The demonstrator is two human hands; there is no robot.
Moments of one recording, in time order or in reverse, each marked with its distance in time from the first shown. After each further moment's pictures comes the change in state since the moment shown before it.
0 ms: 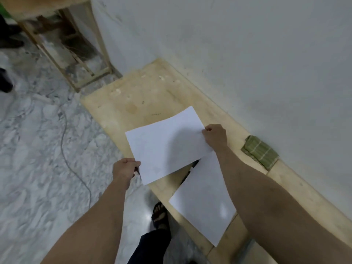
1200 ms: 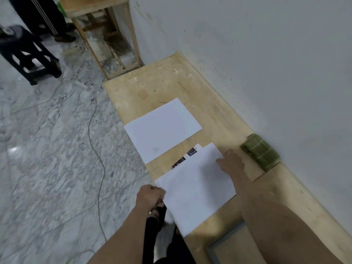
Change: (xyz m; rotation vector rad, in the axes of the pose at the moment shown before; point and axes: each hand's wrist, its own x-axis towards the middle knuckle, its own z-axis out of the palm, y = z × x) left_hand -0.146 -0.115 0.078 0.171 -0.057 -0.159; right_hand -0.031 0.145 -0.022 -0.459 -0.243 0.022
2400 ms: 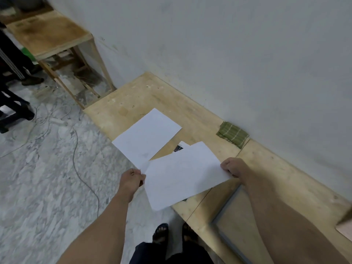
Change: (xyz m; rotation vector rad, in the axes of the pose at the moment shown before) left_hand -0.015 0.031 -0.058 -0.127 -0.020 0.279; right_hand -0.113 0.076 -0.026 0.647 -0.148 0.112
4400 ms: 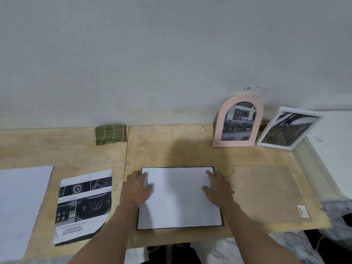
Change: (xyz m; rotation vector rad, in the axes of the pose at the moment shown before) left_hand -0.093 -0.056 0.284 1.459 -0.671 0.959; right_hand -0.166 0.283 -0.015 -0.107 0.546 0.337
